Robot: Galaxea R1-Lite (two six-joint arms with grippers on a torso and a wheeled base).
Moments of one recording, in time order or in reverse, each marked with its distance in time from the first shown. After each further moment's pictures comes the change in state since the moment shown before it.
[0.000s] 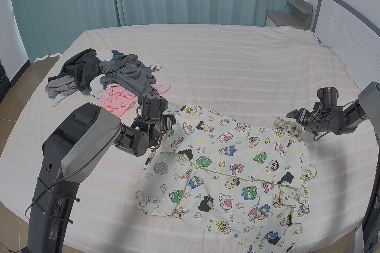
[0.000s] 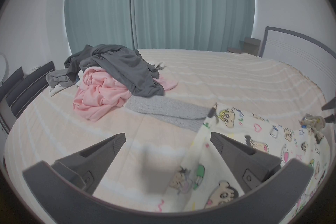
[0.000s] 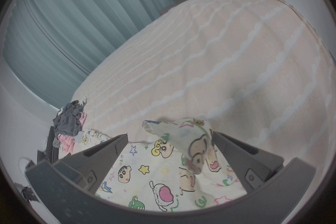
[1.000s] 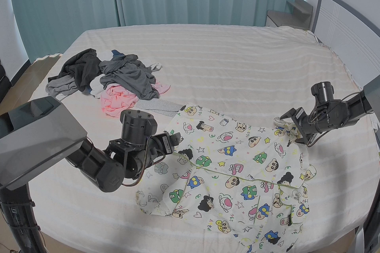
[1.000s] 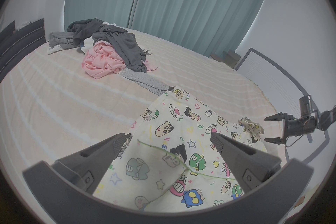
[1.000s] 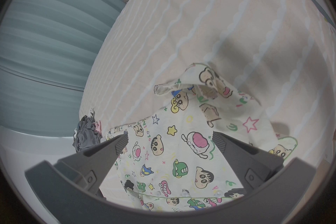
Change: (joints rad) left arm -0.123 -0.435 0.738 -0.233 -0.163 -0.333; right arm 0.089 -0.111 0.000 0.284 0.045 0.418
